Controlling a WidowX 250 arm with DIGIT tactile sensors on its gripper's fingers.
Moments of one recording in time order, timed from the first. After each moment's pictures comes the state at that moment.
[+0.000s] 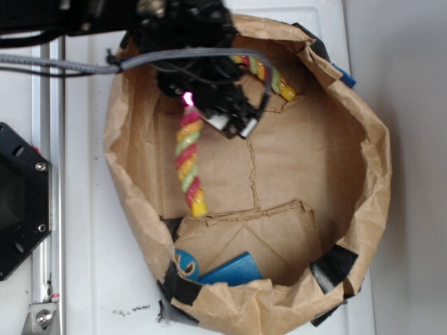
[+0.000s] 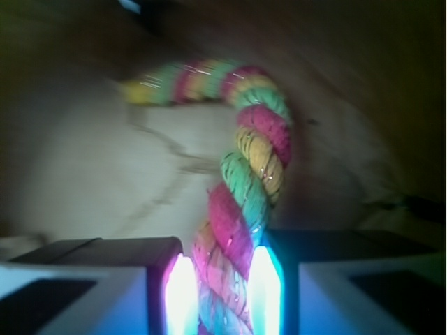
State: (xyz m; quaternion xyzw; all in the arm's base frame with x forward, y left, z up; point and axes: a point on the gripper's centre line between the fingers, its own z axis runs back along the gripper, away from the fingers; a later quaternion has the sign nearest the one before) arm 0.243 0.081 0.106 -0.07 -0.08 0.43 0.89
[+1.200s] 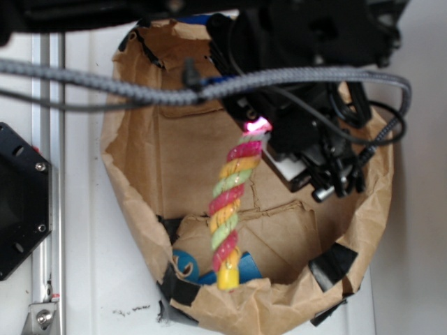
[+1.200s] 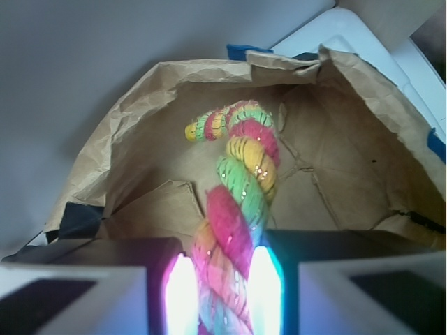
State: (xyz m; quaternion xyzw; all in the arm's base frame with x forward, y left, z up) arm 0.272 0.037 0.192 -0.06 -0.05 0.32 0.94
